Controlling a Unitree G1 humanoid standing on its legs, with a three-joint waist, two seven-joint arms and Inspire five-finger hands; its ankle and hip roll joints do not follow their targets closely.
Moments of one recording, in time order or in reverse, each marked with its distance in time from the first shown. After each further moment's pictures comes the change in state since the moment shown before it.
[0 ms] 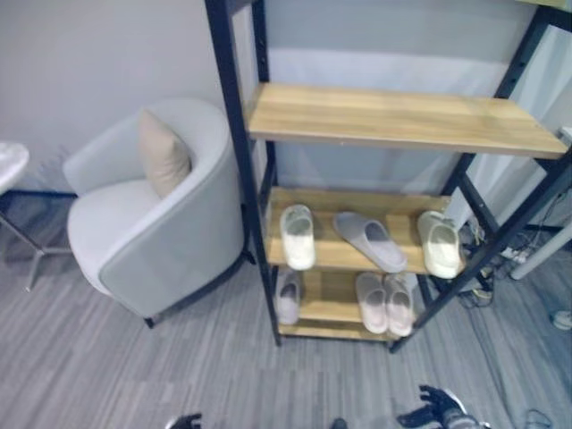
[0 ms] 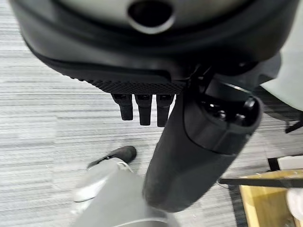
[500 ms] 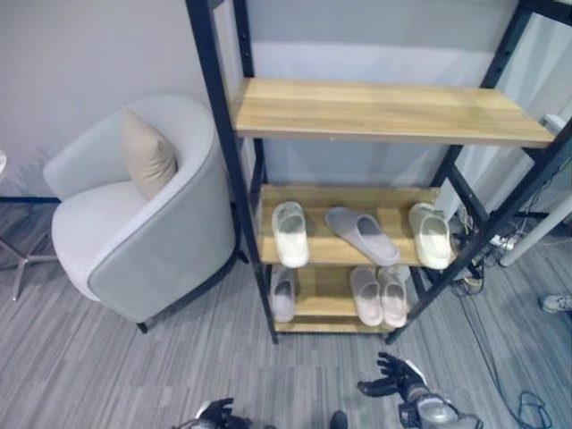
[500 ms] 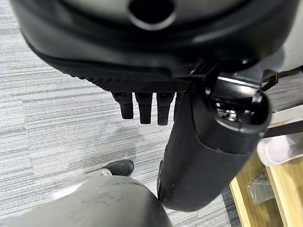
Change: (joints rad) left arm 0.014 -0.095 -0.022 -0.010 0.053 -0.026 -0.004; right arm 0.012 0.054 0.018 -0.172 0.112 -0.031 0.035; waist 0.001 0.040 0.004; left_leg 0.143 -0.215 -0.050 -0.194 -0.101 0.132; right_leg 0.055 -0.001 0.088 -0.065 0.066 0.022
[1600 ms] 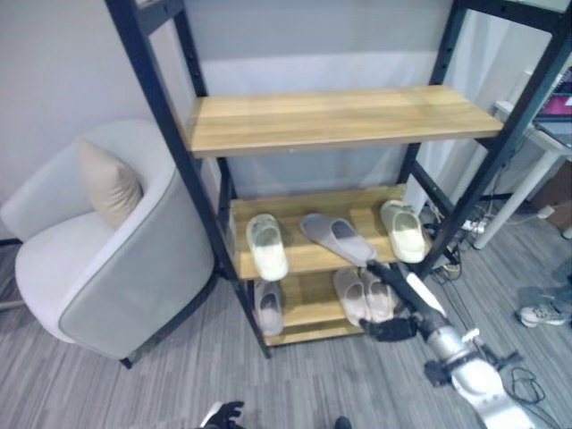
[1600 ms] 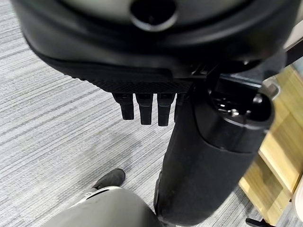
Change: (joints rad) left arm 0.075 -0.001 -0.035 -0.097 0.229 -0.047 0.001; right arm 0.101 -0.332 -0.064 -0.893 -0.465 -0.135 -0.006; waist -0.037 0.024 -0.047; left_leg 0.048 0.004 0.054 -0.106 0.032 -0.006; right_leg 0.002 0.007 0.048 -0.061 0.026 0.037
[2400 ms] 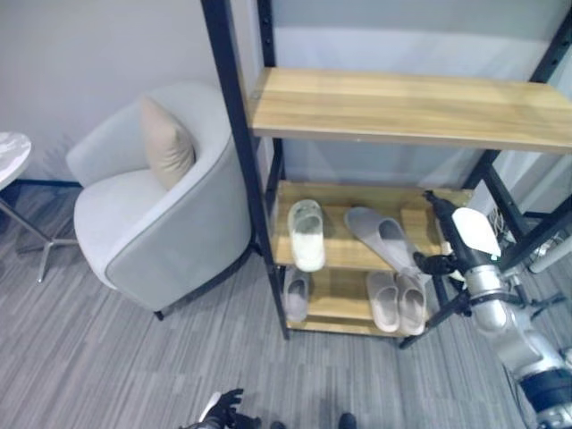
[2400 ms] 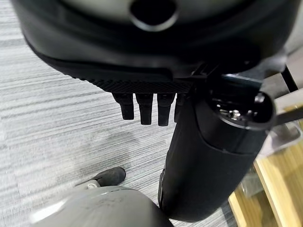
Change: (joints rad) left arm -0.010 -0.009 0.077 -0.002 -0.046 -0.043 0.012; right arm -0.323 -0.108 -0.022 0.362 -0.193 0.054 -0.300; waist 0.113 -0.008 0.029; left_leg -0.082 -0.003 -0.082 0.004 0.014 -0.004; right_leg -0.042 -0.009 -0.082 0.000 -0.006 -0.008
